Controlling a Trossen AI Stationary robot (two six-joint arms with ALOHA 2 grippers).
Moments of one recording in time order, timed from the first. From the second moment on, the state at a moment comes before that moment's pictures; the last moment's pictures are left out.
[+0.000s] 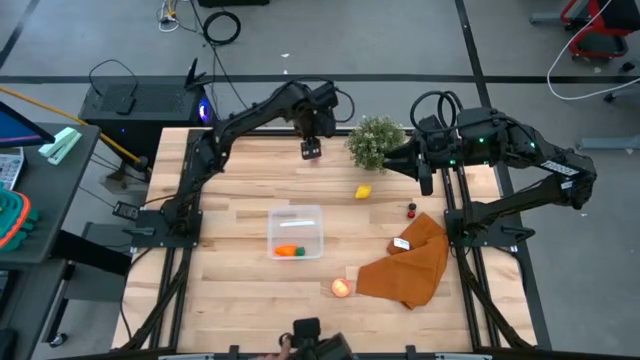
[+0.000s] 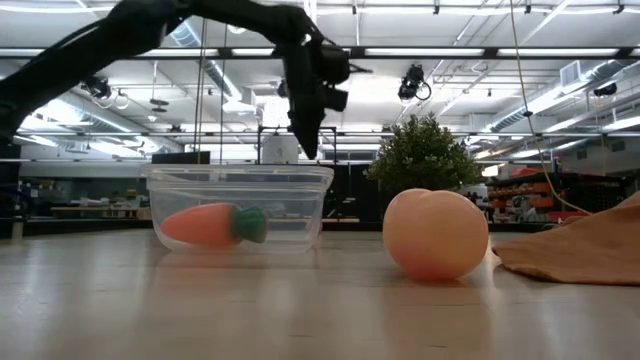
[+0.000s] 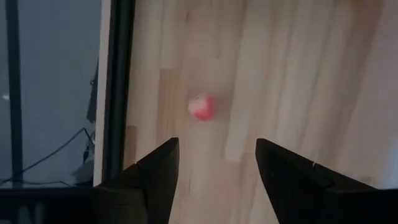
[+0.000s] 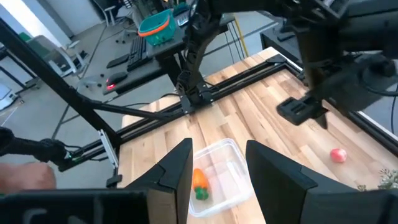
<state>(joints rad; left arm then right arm) 0.54 2.30 2.35 -1.36 -0.02 0.40 -0.08 1.06 1.51 -0.78 -0.01 0.39</state>
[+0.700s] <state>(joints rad) 0.59 2.39 2.32 -1.20 0.00 0.24 -0.08 1.06 1.51 -0.78 0.03 0.46</state>
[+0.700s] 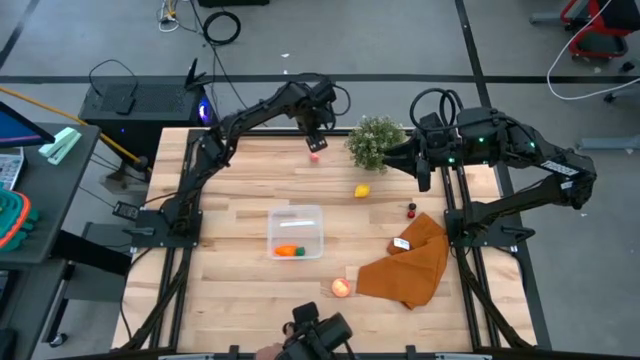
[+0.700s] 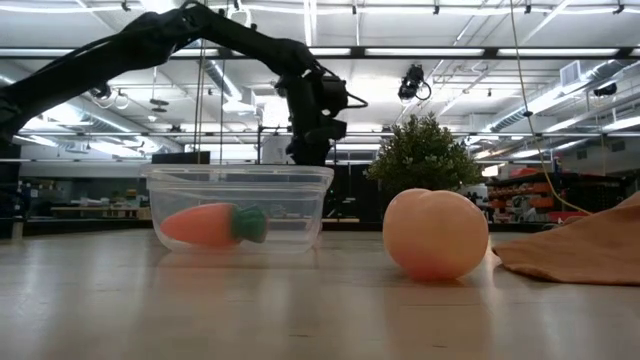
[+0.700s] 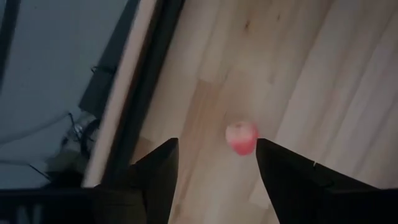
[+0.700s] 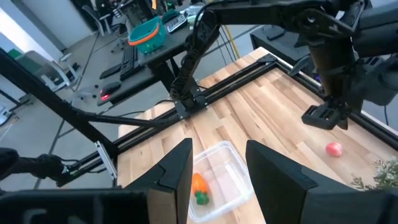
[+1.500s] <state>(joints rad) 0.55 2.49 2.32 -1.21 -0.10 0.09 -0.08 1.06 1.51 -0.78 0.03 0.50</state>
